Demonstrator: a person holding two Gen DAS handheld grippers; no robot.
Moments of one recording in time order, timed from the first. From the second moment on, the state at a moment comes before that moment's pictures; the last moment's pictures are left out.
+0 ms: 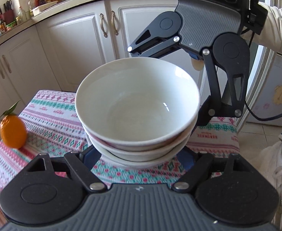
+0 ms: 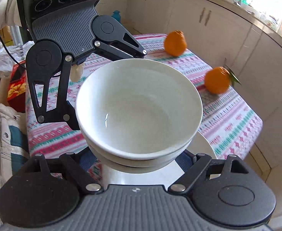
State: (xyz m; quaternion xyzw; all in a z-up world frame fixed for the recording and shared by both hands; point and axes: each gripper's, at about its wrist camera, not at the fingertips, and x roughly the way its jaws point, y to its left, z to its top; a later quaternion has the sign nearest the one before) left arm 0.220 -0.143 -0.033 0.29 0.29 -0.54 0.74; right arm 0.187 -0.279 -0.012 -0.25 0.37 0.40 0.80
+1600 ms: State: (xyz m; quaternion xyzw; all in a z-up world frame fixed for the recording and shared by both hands) left arm 0.164 -0.120 -0.011 0.15 0.24 -0.32 0.90; right arm 0.133 -0.307 -0.013 -0.13 0.38 0.09 0.91
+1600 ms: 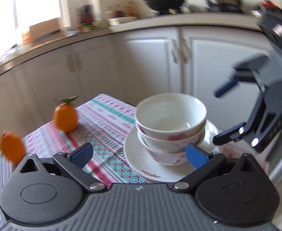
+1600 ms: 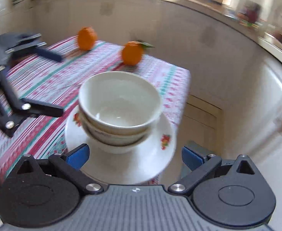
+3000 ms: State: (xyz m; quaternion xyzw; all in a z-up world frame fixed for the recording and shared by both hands) left arm 0.088 -0.078 0.029 0.06 0.28 -0.12 0.95; right arm 0.047 -0.248 0.033 0.01 0.30 -0.08 0.95
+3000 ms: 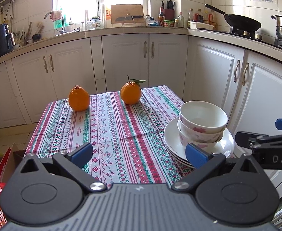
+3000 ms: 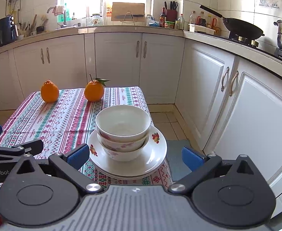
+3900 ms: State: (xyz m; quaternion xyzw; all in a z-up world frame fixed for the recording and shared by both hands) left arm 0.090 -0.080 0.029 0.06 0.29 -0.12 0.95; right arm 0.050 -0.251 0.033 0.00 0.30 -0.07 0.95
